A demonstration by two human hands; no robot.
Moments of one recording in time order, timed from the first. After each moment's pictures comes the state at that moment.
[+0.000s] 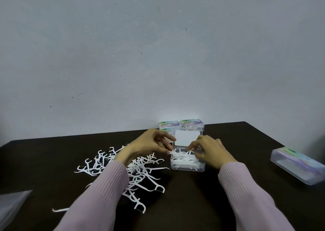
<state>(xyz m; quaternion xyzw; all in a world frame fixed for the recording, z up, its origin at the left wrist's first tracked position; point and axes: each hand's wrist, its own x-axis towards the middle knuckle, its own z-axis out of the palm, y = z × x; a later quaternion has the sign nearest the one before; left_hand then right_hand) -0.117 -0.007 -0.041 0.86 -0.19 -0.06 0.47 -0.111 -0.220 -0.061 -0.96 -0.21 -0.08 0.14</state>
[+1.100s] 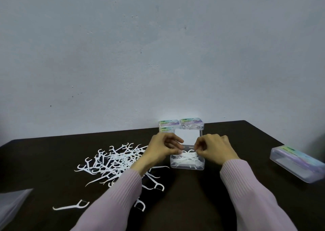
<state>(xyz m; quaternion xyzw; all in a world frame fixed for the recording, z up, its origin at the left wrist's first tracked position) -0.116 -0.042 -0.071 0.83 -0.18 0.05 0.53 -0.112 -0.230 -0.060 -0.97 -0.16 -0.11 0.16</state>
